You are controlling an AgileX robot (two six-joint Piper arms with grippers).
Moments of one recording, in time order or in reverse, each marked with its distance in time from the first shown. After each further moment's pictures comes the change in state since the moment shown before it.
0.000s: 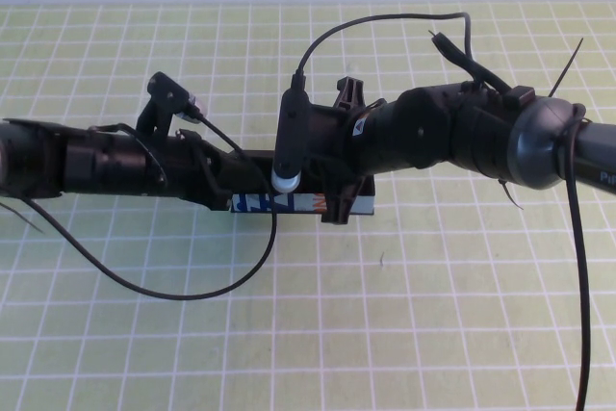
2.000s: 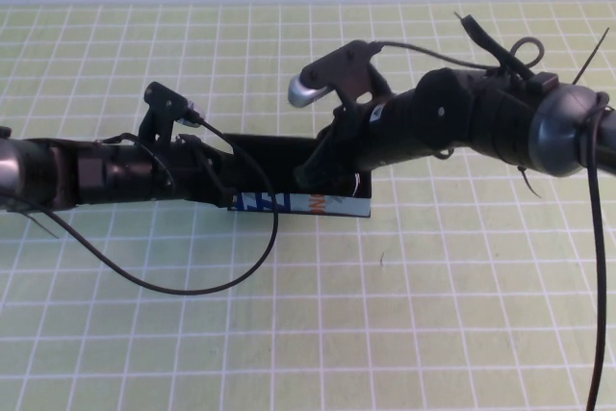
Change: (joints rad) right arm -0.040 -0.019 0.000 0.092 0.052 0.765; left arm 0.000 0.086 0.000 -0.195 -0.048 0.139
